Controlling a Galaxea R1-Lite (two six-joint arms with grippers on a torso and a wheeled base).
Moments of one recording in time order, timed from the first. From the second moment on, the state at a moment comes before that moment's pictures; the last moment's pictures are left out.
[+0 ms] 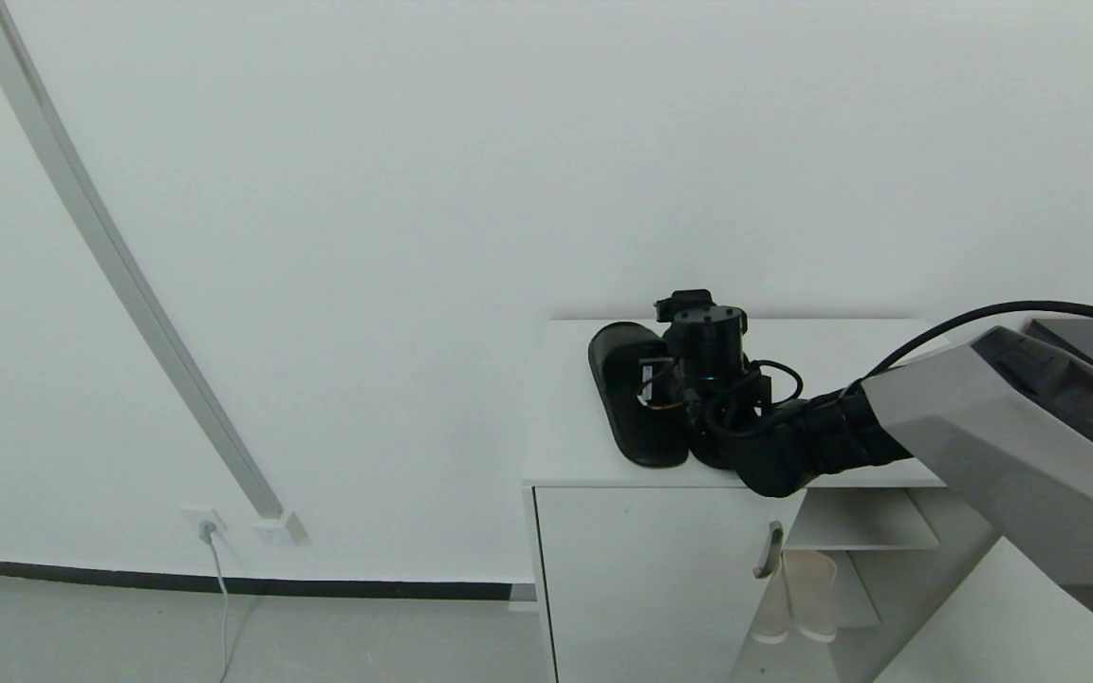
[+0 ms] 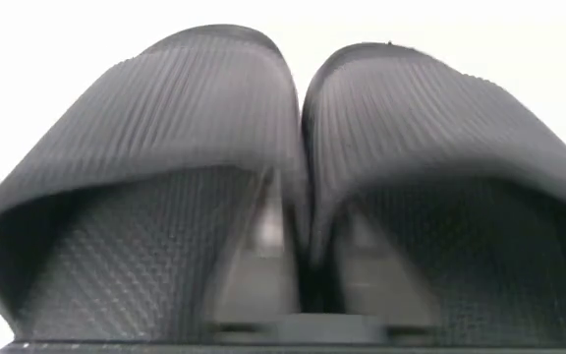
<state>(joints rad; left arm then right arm) 0.00 0.00 0.00 0.00 -0.02 0.01 0.61 2.32 -1.54 -0.61 -0.51 0.11</state>
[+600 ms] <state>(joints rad) 0.00 0.00 0.00 0.00 -0.02 0.01 0.62 2.26 -1.49 -0.61 -0.51 0.11</state>
